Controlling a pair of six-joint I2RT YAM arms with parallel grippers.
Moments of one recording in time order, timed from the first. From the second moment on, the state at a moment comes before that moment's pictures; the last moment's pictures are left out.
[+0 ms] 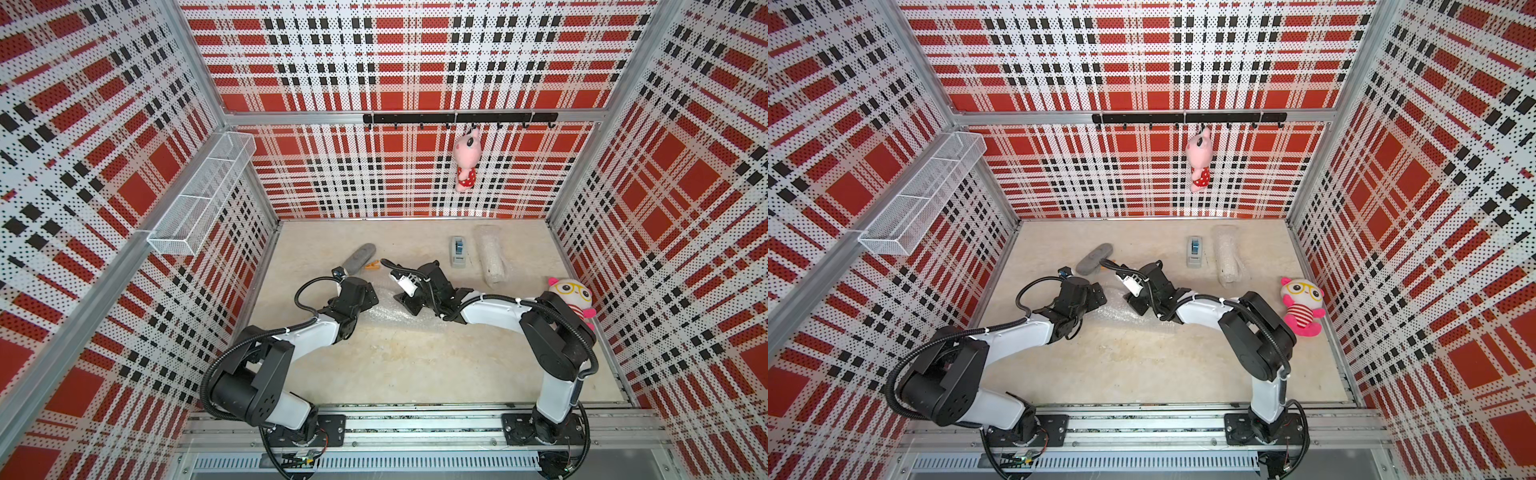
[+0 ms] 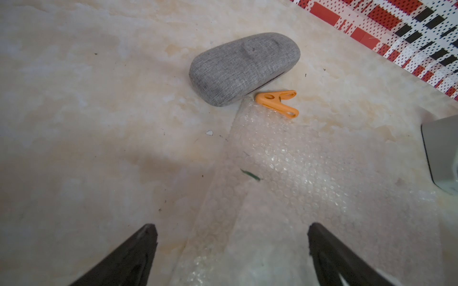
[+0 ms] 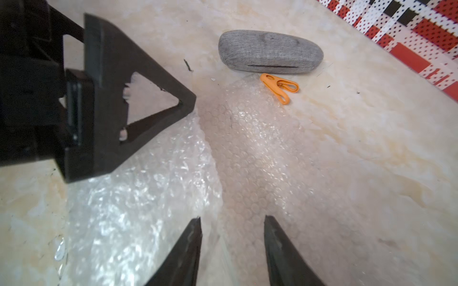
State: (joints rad) left arm -0.43 1.48 0.64 0.11 -0.35 -0.68; right arm 0.75 1.83 1.10 0.11 -0.11 -0.18
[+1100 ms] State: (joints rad) left arm -0.44 1.54 0.69 0.09 -0.38 -0.67; right arm 0.69 1.85 0.98 0.25 -0.28 -0.03
